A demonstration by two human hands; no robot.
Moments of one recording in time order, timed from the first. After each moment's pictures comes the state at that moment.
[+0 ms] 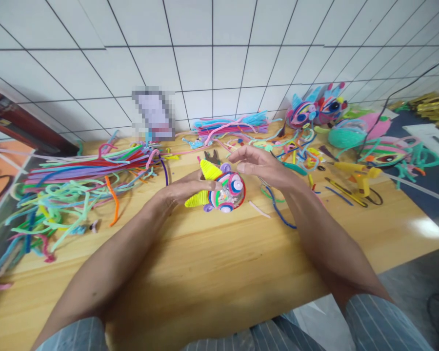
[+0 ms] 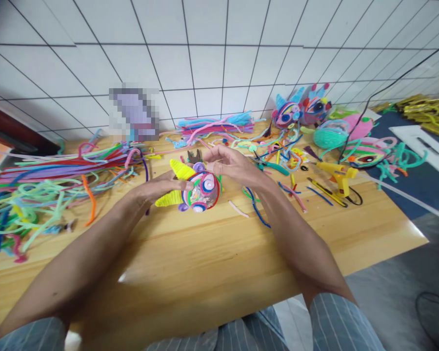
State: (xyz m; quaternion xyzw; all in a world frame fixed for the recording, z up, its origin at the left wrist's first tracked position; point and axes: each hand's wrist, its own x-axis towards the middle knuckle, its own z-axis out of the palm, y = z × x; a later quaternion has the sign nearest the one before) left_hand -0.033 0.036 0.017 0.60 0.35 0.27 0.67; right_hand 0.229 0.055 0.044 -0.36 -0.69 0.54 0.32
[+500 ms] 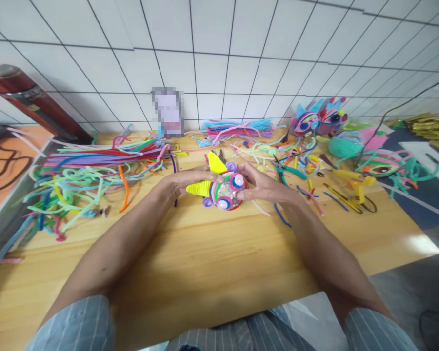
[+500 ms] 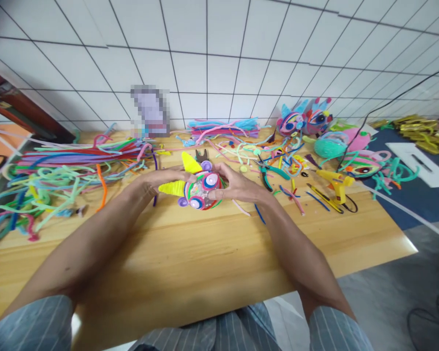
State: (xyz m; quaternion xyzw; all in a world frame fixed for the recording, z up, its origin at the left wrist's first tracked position) left_hand -0.049 0.046 0.011 0.52 0.36 0.21 0.74; right_hand 0.221 0.029 0.023 -0.31 -0.70 0.60 0.24
